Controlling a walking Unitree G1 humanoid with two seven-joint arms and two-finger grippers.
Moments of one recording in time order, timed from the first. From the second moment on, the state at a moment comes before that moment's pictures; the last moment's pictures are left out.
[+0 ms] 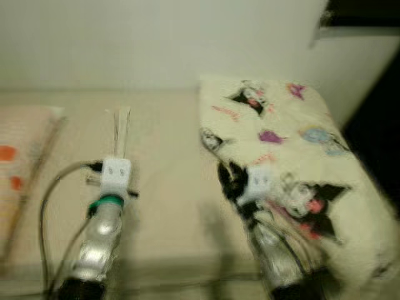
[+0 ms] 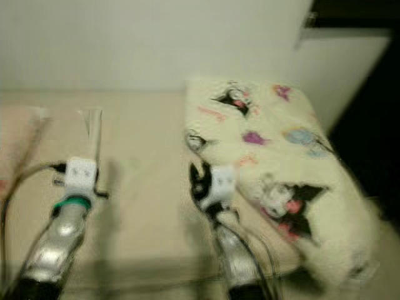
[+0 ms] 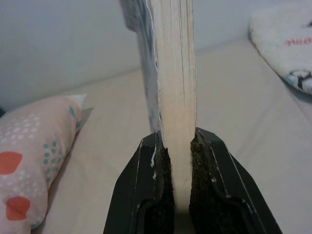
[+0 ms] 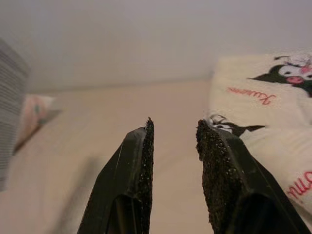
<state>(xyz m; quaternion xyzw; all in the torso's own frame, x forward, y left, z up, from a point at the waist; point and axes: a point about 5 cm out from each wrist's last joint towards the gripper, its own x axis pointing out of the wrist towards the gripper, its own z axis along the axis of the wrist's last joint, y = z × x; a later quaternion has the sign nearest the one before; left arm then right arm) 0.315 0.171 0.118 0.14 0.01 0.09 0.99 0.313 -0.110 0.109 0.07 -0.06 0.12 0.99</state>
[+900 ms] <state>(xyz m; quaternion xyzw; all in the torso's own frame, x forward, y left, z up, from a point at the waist) 0.319 0.168 0.124 0.15 0.00 0.08 0.99 0.314 -0.111 0.111 0.08 -0.07 0.12 0.99</state>
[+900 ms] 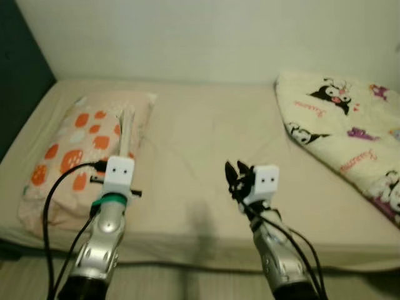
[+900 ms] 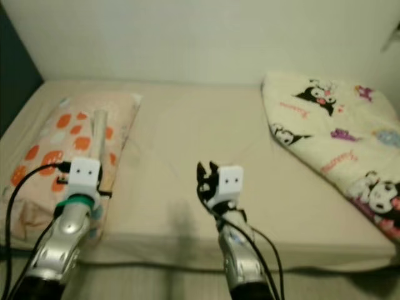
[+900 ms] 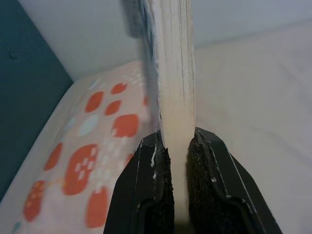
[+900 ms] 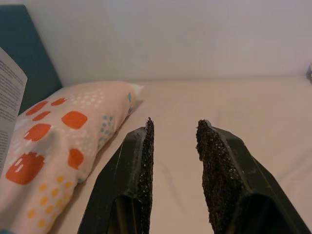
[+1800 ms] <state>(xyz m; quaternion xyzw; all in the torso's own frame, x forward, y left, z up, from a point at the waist) 0.322 0.164 0.111 0.19 0.03 0.01 0.98 0.313 -0.109 0.111 0.07 -0.07 0.12 0.99</state>
